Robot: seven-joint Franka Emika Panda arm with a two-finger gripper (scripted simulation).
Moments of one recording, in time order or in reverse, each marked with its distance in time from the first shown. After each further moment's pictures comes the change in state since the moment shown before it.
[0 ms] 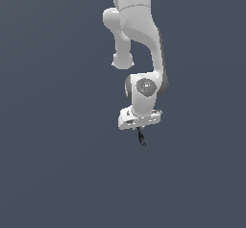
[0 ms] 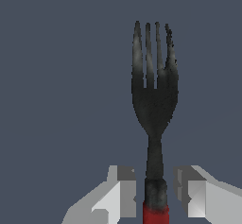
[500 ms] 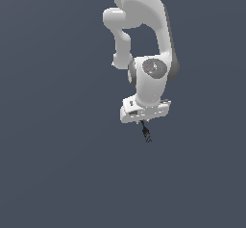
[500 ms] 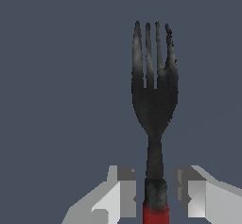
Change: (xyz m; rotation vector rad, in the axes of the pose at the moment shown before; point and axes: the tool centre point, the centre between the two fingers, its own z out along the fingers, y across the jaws) arm 0.015 -0.007 -0.084 0.000 0.001 0.000
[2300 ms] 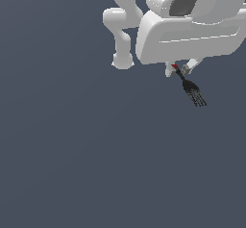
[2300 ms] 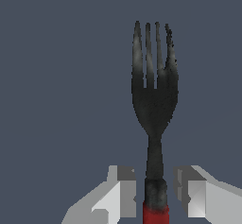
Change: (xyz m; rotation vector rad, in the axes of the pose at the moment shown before) arm 0.064 -0.025 -0.313 0.000 0.000 0.002
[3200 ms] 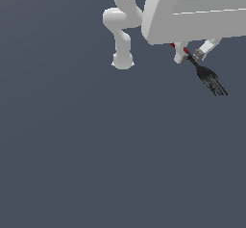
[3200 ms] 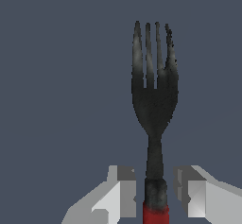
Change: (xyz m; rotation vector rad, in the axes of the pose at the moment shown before) arm 0.012 -0.003 -0.041 0.000 -0.001 0.001
